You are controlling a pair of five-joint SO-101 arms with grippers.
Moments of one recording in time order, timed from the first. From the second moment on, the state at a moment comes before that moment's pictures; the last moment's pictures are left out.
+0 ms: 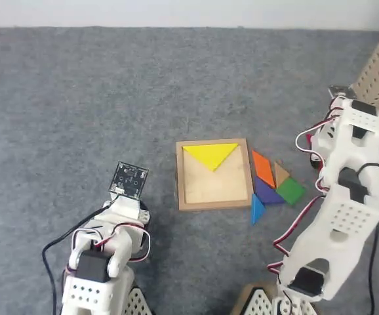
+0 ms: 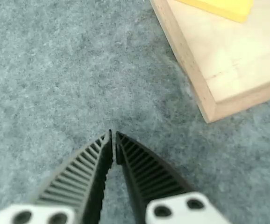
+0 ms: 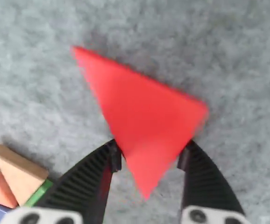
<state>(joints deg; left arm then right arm) 4.7 -103.4 97.5 72.0 -0.7 16.8 35.3 -12.5 76.7 15.5</state>
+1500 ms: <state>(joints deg) 4.7 -103.4 97.5 72.0 -0.7 11.2 32.7 -11.2 78.0 34.3</state>
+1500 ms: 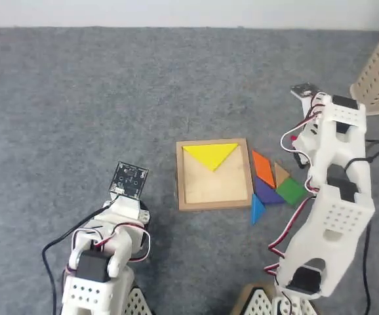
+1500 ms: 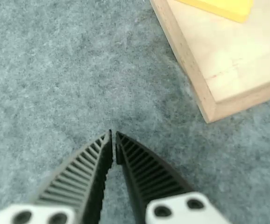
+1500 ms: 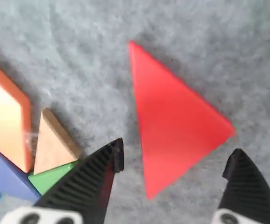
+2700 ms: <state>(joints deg) 4.7 -103.4 97.5 72.0 -0.7 10.5 35.1 -12.1 73.8 39.1</state>
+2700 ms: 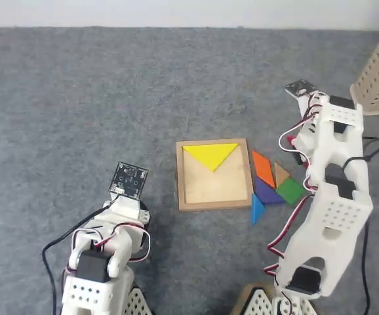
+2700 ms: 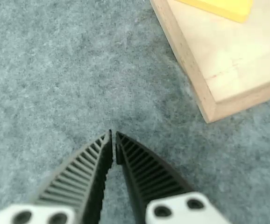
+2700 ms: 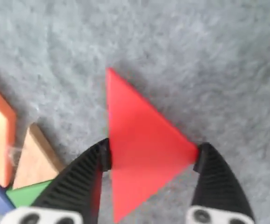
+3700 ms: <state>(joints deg) 4.7 -103.4 97.5 72.0 -0.7 -8.9 13.7 -17.0 97.9 16.0</state>
